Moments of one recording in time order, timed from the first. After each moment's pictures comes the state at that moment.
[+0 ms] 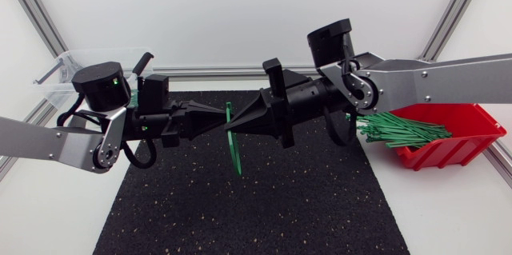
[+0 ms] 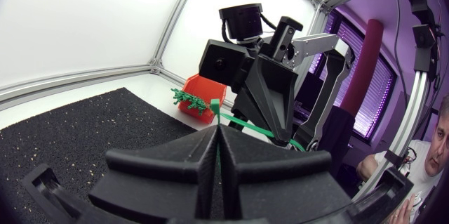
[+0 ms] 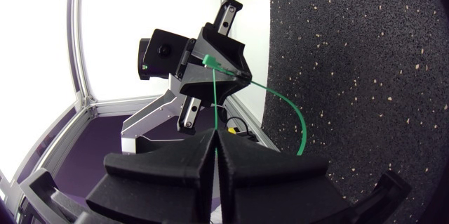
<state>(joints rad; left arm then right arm) -0.26 1.70 0.67 0.89 1.17 -0.30 0.48 1.70 1.06 -0.03 -1.20 1.00</state>
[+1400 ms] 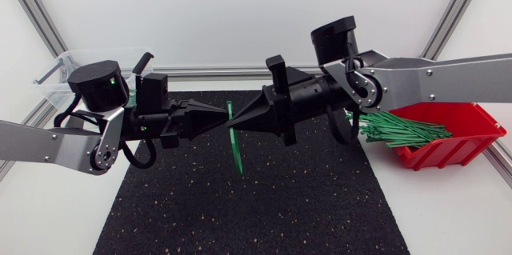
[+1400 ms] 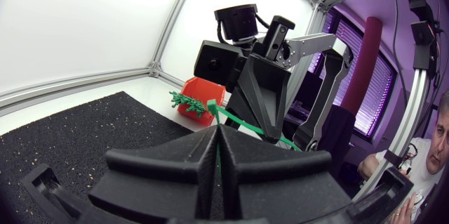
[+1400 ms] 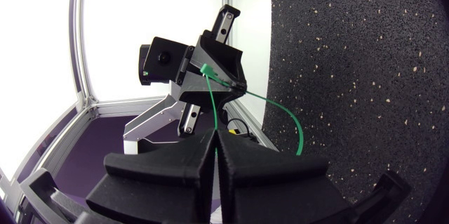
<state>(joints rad) -0.28 1.67 0.66 0.89 1.16 -0.30 0.47 1.69 1.06 -0.03 -1.20 1.00</state>
